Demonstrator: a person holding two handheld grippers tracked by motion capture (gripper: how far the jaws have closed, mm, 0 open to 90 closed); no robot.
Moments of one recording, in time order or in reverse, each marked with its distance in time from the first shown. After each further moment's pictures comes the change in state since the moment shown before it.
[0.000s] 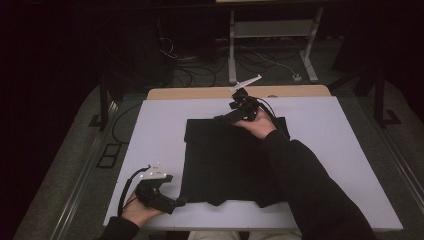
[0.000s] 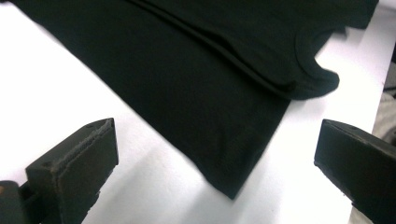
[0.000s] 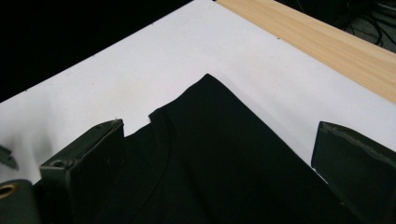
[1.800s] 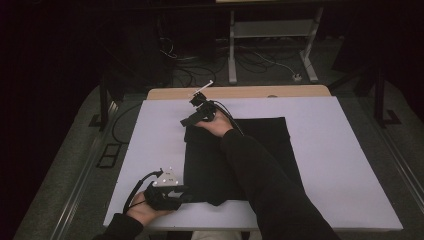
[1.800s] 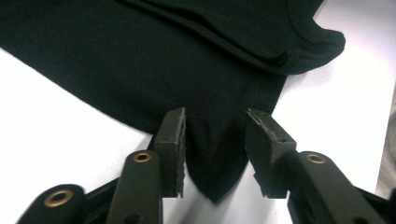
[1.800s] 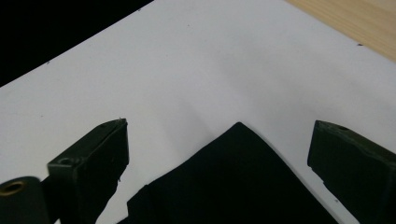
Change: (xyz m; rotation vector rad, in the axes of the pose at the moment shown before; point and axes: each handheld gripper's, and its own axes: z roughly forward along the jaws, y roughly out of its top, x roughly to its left) left arm -0.012 0.002 0.019 0.073 0.005 0.149; right arm 0.019 0.034 0.138 0.104 0.001 -0.015
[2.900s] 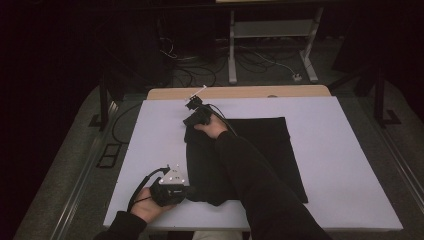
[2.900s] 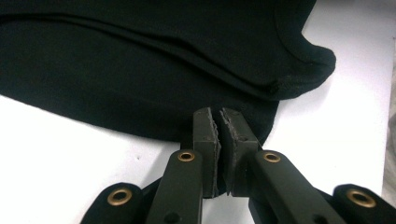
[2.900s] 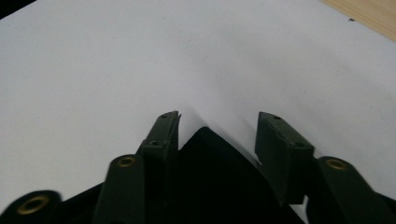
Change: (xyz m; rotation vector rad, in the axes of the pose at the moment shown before) left arm 0.001 0.016 0.007 0.008 -0.023 0.095; right arm -0.007 -0.003 0.036 0.050 -0.120 0.021
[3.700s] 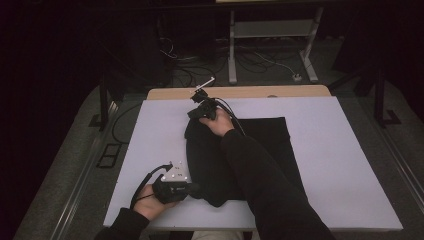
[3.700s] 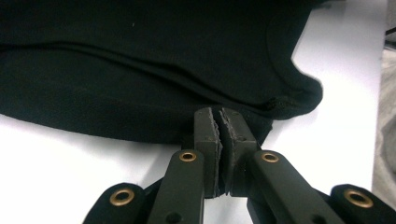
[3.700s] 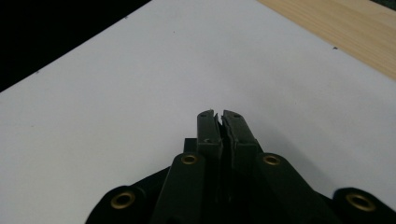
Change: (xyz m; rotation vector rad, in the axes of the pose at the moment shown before) left arm -0.003 0.015 -0.003 -0.045 -0.007 0.004; right arm -0.005 0.008 -0.045 -0.051 0.093 0.003
